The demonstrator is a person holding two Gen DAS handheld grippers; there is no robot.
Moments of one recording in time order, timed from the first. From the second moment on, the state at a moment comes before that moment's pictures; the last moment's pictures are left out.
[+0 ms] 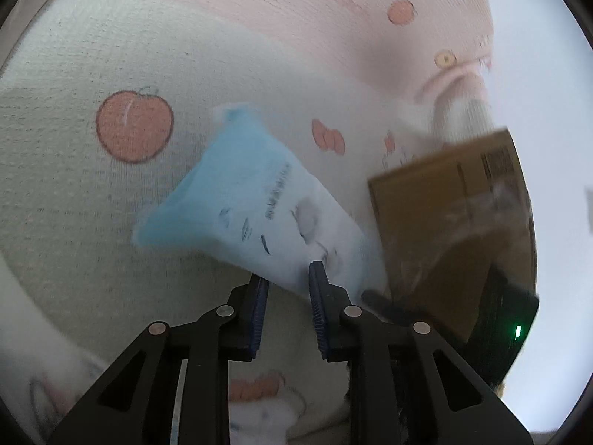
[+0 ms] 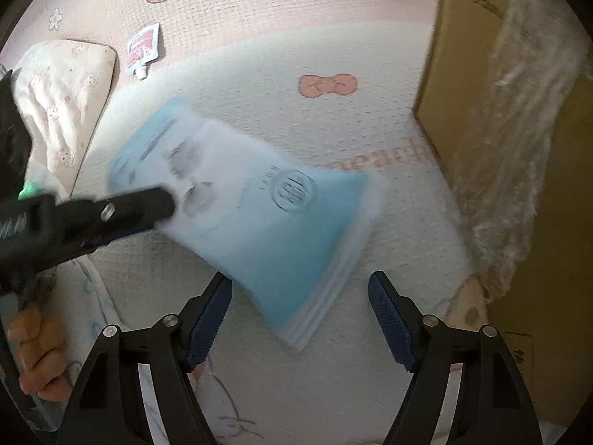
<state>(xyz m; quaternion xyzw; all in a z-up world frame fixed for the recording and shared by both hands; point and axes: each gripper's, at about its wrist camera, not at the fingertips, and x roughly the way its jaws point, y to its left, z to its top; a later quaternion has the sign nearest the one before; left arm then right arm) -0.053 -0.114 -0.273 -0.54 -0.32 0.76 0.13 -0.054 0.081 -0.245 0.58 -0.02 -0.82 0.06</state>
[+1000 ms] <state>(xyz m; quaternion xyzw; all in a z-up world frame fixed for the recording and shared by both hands) -0.108 -0.146 -0.260 -0.52 -0.25 0.81 0.07 -0.062 0.098 -0.250 0.55 -0.21 -0.80 0.05</state>
